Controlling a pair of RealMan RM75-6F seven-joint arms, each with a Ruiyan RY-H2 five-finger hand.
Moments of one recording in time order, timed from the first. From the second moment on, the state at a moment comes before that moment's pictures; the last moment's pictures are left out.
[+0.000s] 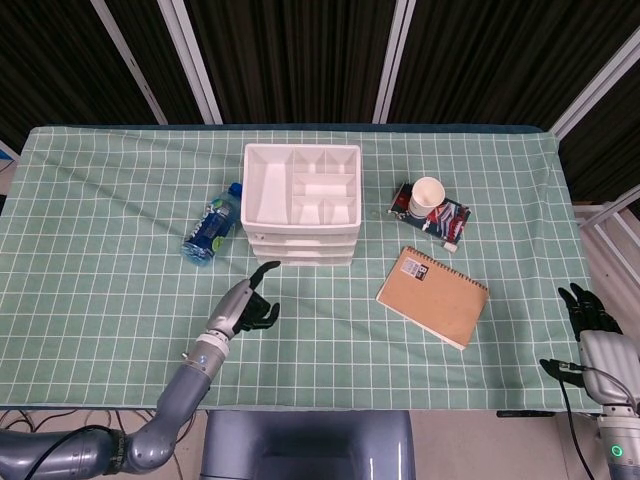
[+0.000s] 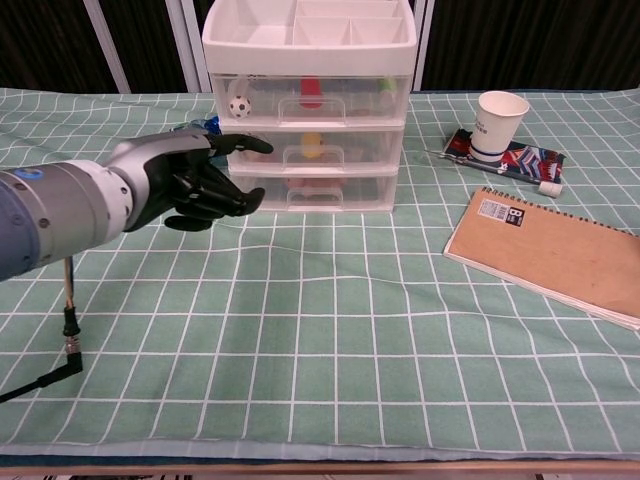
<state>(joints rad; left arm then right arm) -0.64 -1.68 -0.37 -1.86 0.69 1.02 0.18 0.07 -1.11 0.08 -1.65 -1.42 1.44 -0.05</state>
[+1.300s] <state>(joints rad) -0.79 -1.97 -0.48 -1.50 0.64 0.98 -0.02 0.07 -1.10 0.09 -1.67 -1.39 1.42 -0.02</state>
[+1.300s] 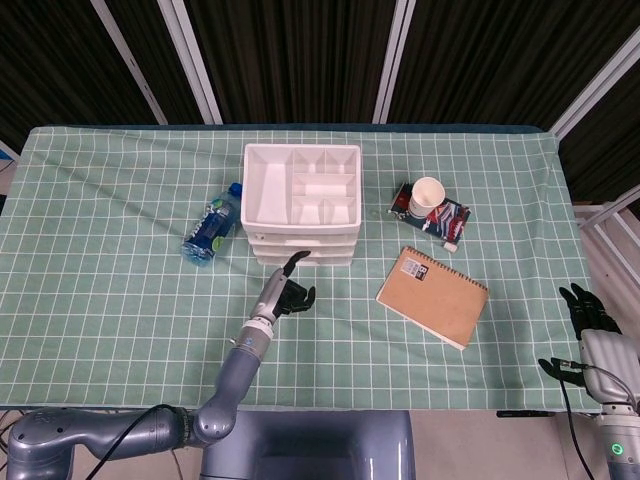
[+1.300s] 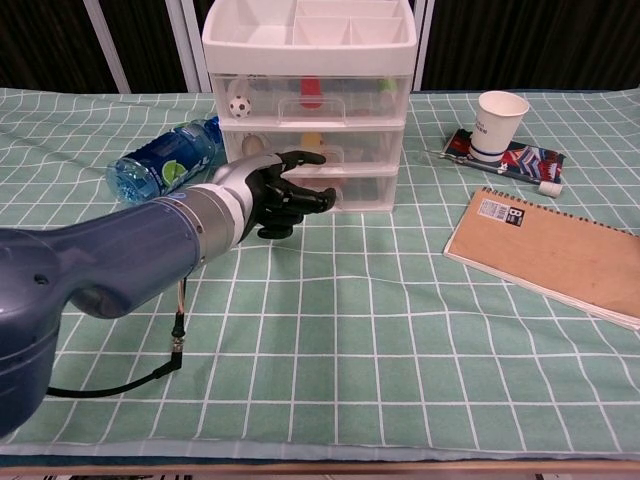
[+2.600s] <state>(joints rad) -0.83 -2.01 -0.50 -1.41 0.64 0.88 -0.08 0.07 -1.10 0.09 -1.68 -1.39 1.42 -0.01</state>
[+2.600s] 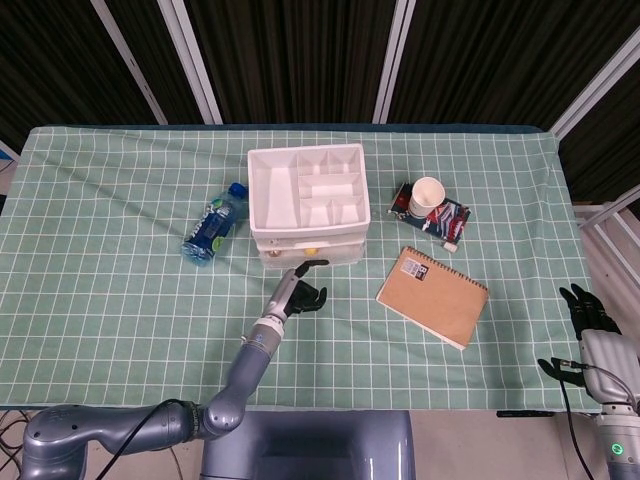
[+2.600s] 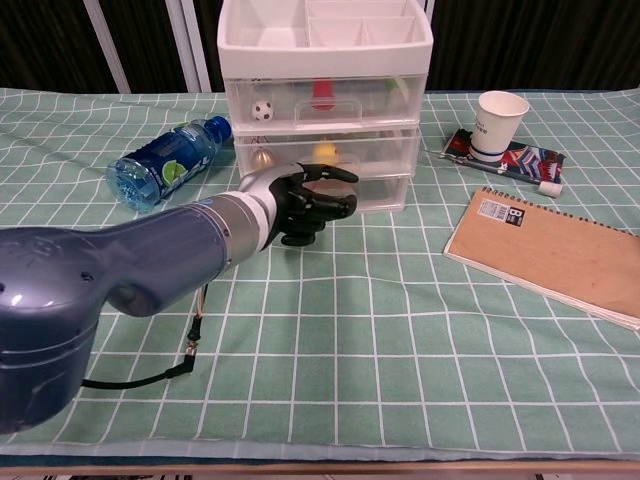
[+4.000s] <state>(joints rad) -0.84 -1.87 -0.33 -1.52 0.91 1.14 0.43 0.07 -1.09 0.09 -1.69 -1.38 1.42 -0.01</state>
